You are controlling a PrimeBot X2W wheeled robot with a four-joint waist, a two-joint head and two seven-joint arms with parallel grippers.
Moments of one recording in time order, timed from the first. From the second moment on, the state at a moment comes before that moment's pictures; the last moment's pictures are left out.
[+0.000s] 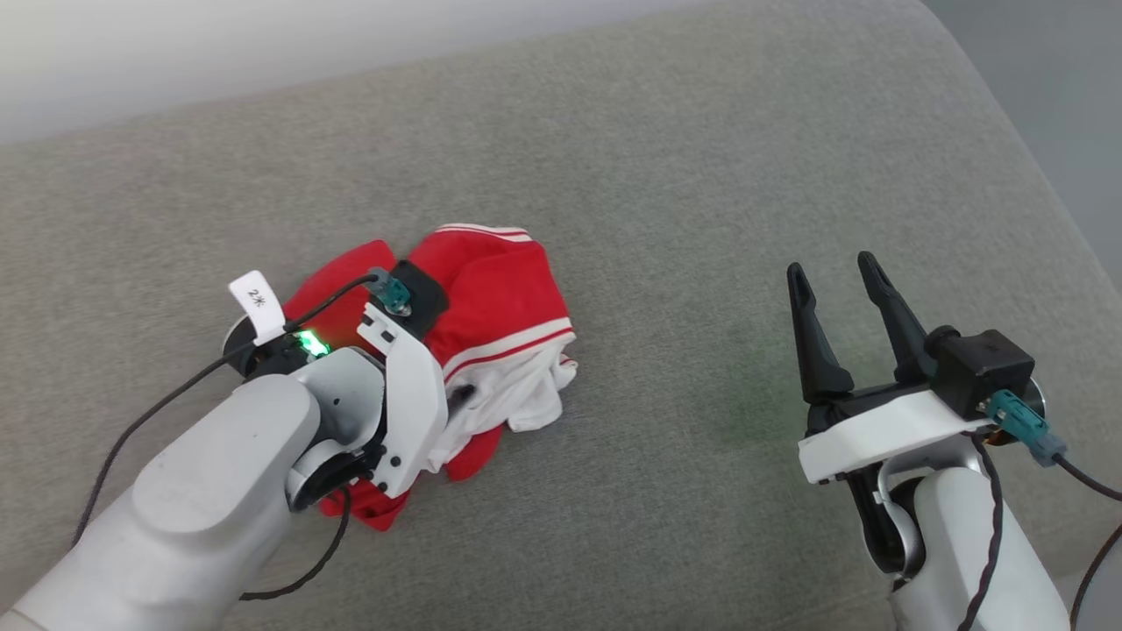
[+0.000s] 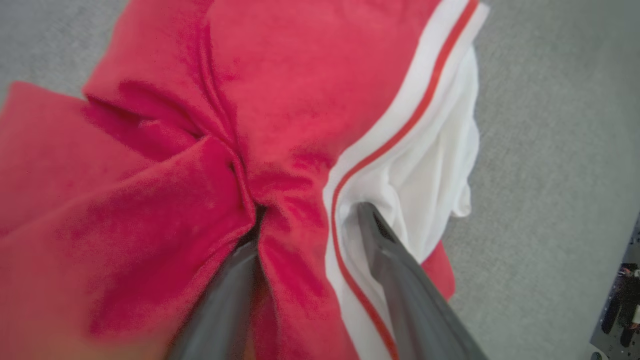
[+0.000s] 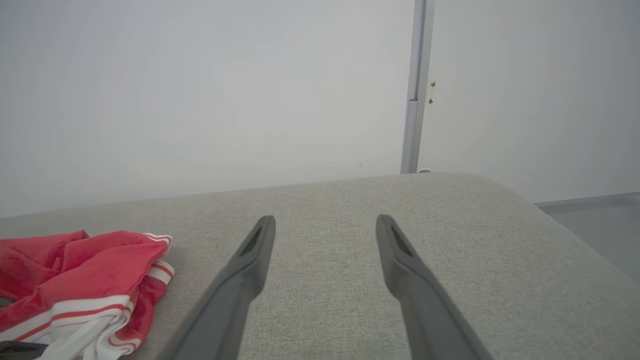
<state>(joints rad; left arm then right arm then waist) -0.76 0.52 -0.93 0.42 -0.74 -0.13 0.52 -0.32 -0.05 0.09 0.30 0.22 0.13 -0.25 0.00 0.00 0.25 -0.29</state>
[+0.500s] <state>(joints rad) -0.72 0.62 -0.84 0.26 -0.80 -0.09 0.21 -0.26 -0.05 0.02 0.28 0.16 0.13 -0.23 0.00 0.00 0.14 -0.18</state>
